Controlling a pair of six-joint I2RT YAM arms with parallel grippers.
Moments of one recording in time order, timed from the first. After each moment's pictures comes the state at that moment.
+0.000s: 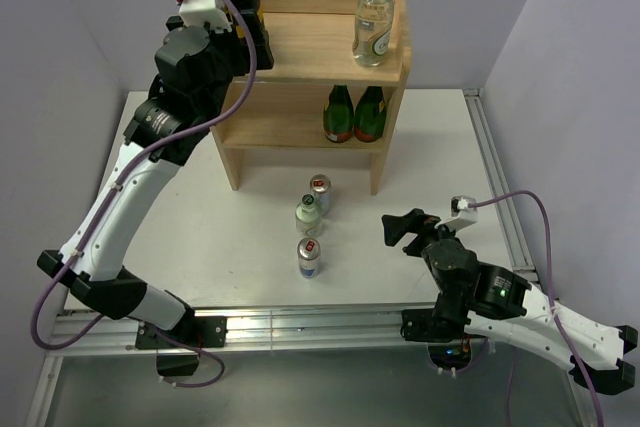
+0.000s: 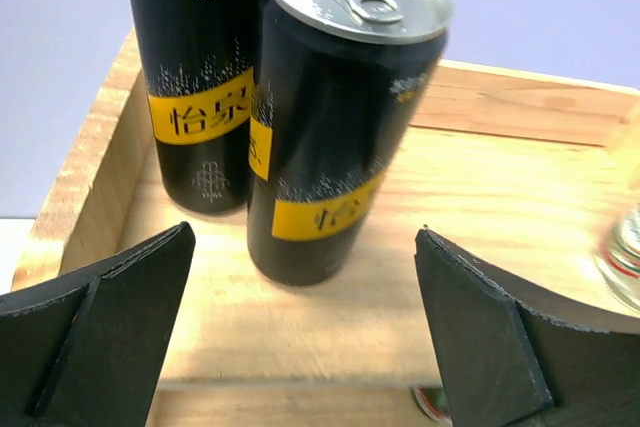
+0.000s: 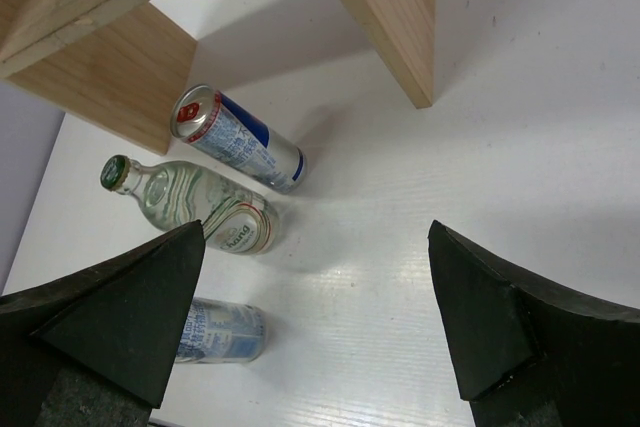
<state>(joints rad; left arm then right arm) -0.61 1.49 1.95 -0.40 -0.49 -0.19 1.08 0.29 0.47 -0.57 0.83 0.85</state>
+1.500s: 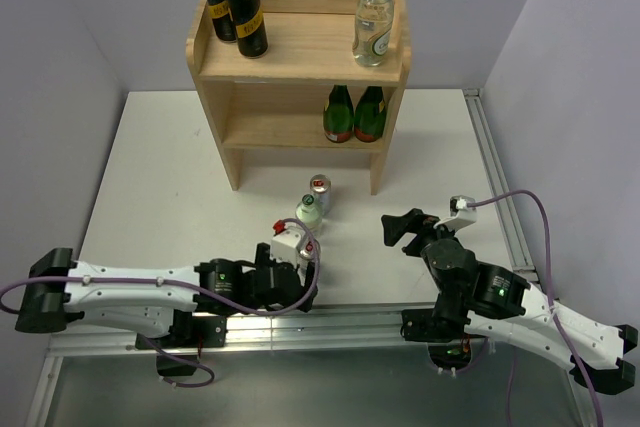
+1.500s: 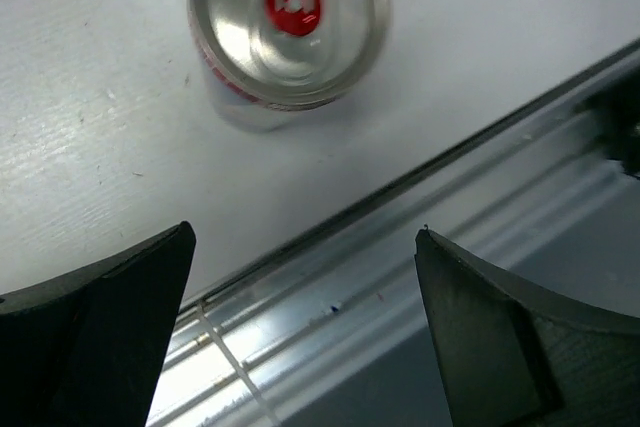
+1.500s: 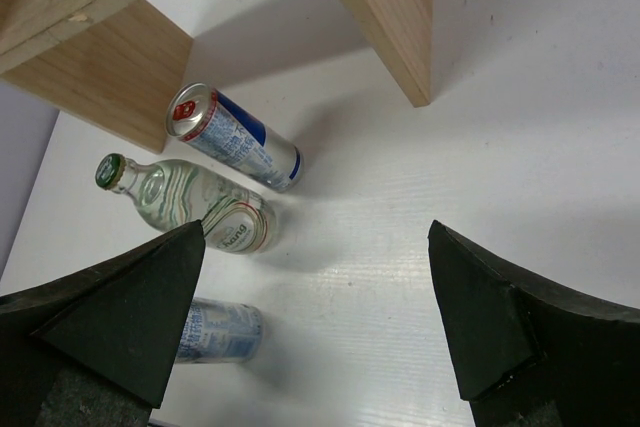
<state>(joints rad) -1.47 1.07 0.75 -0.54 -0.50 -0.92 1.08 0.30 0.47 -0.57 0.83 0.85</state>
